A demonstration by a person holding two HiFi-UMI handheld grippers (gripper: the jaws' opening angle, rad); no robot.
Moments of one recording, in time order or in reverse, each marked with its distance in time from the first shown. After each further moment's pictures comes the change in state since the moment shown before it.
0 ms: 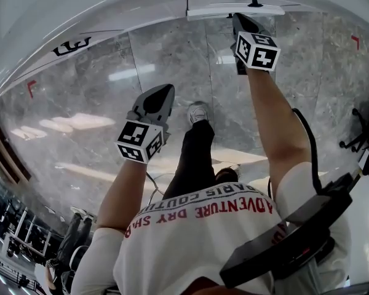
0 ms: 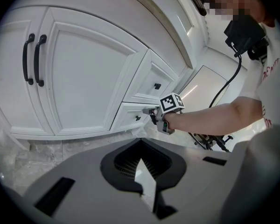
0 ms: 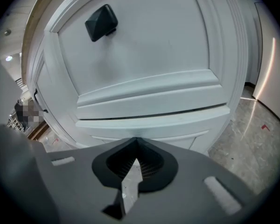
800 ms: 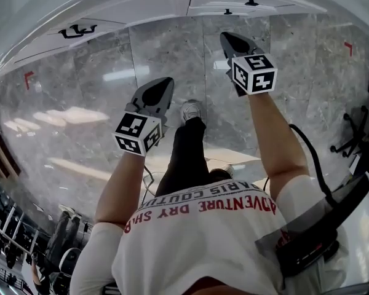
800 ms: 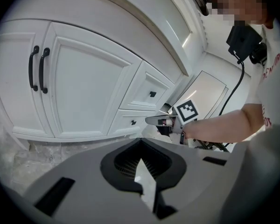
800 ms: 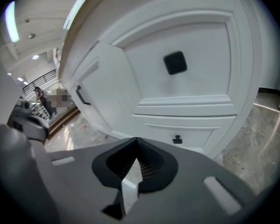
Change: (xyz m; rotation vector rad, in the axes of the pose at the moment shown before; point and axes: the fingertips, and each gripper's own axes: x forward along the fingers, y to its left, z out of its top) left arm -0.020 -0.019 0.015 -0.009 -0.073 -0.005; right arm -0.076 0.082 -0.008 -0.149 0.070 0.252
